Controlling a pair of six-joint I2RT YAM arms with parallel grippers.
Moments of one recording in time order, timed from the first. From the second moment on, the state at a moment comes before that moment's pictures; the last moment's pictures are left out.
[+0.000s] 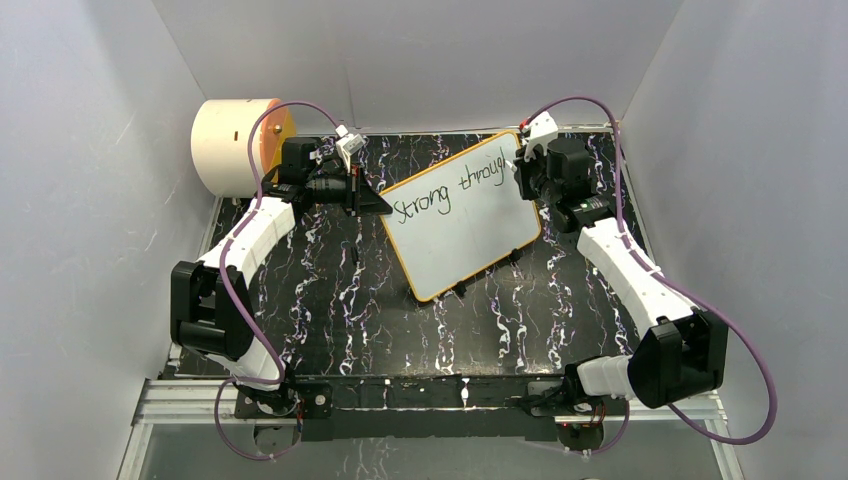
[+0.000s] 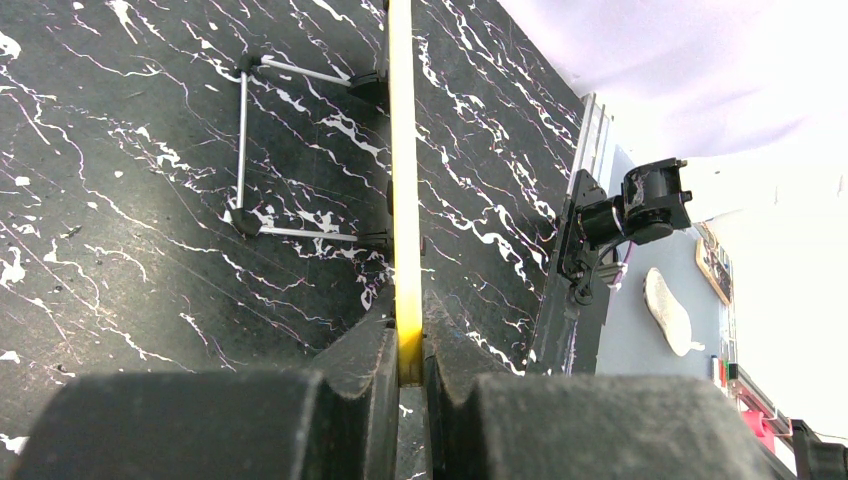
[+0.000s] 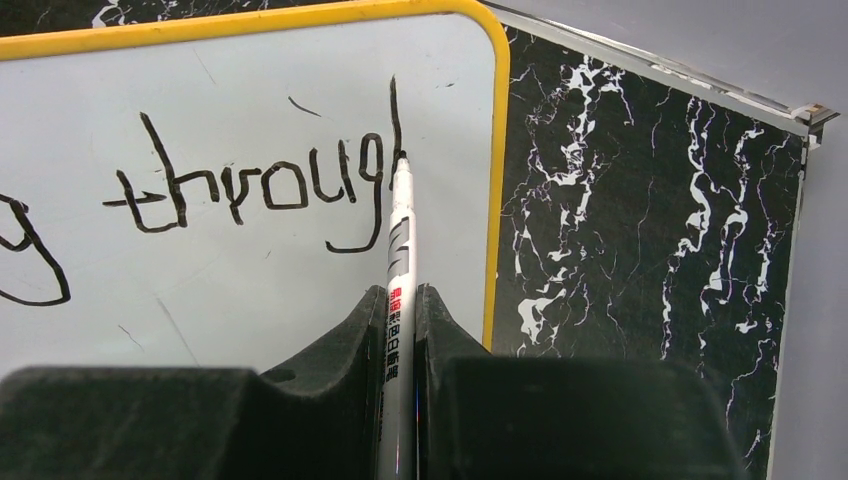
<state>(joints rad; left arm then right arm) -0.21 1.58 1.22 -0.28 1.06 -0.10 0.32 1.31 1.13 -0.22 -0.01 -0.11</state>
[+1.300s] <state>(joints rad) -0.21 1.58 1.22 -0.27 1.06 -0.10 0.32 1.22 1.08 -0.29 0.02 -0.08</state>
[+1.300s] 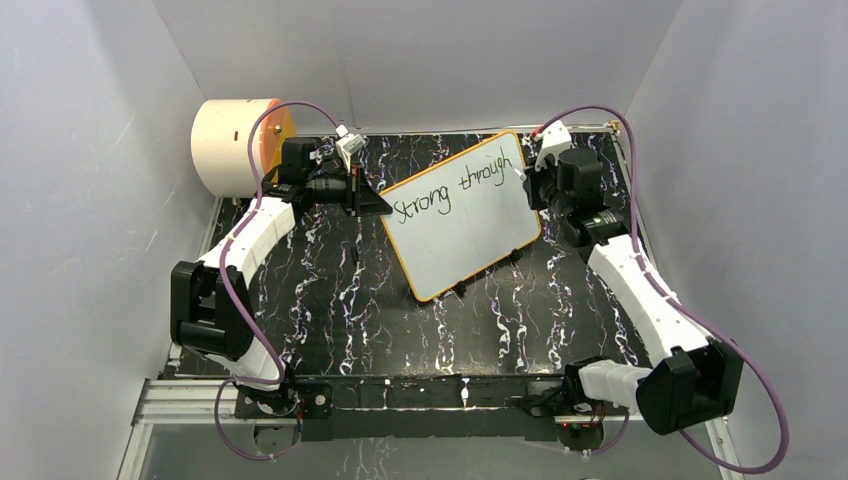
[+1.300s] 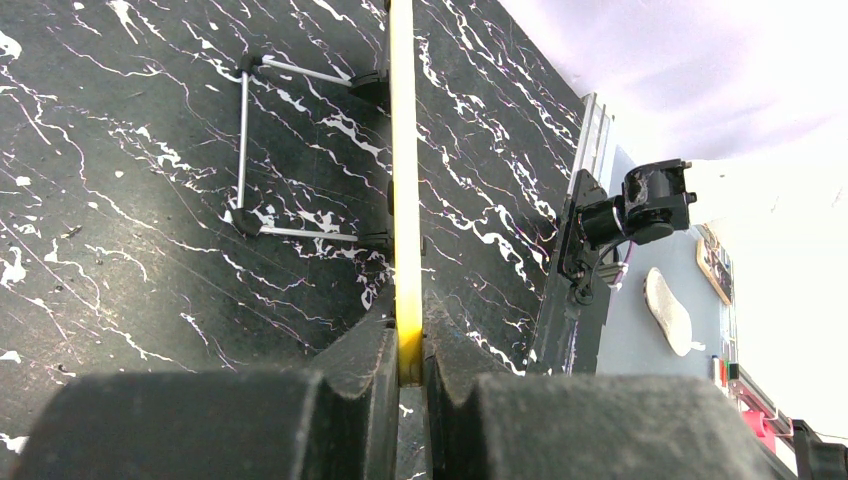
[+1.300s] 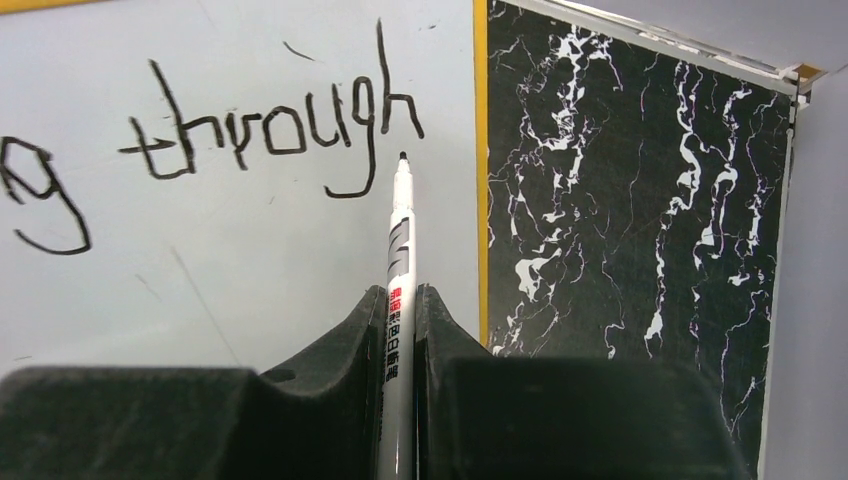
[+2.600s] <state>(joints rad) -0.21 1.57 1.20 -0.26 1.05 -0.10 0.87 1.05 0.86 -0.30 0.22 0.08</state>
